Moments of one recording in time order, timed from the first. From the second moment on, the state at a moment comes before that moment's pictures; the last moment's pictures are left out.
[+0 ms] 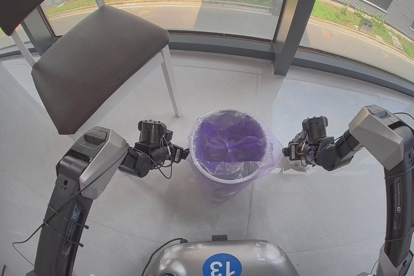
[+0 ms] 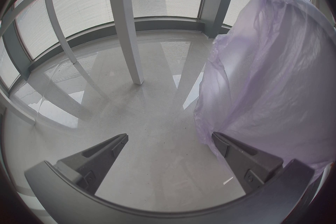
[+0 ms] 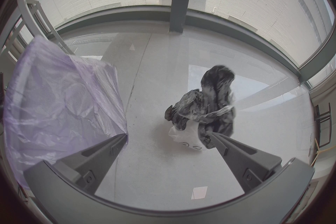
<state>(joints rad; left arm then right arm) -0.29 2.70 -1.71 -0.50 -0.06 0.17 0.18 2.42 -1.25 -0.55 -0.21 0.11</state>
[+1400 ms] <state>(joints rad) -0.29 2.73 -1.78 -0.46 -0.07 0.15 0.24 2.57 -1.36 -0.51 -0.19 0.10</state>
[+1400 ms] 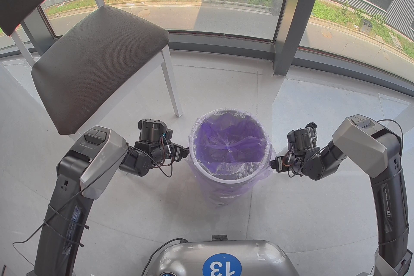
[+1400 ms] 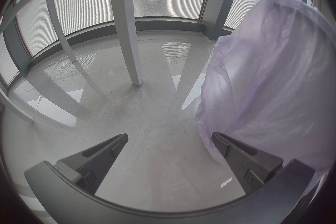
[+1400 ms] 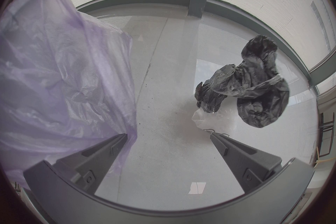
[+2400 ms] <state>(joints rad) -0.27 2.67 -1.62 -0.56 -0.05 0.09 0.17 2.52 -1.45 -0.36 -0.20 0.11</state>
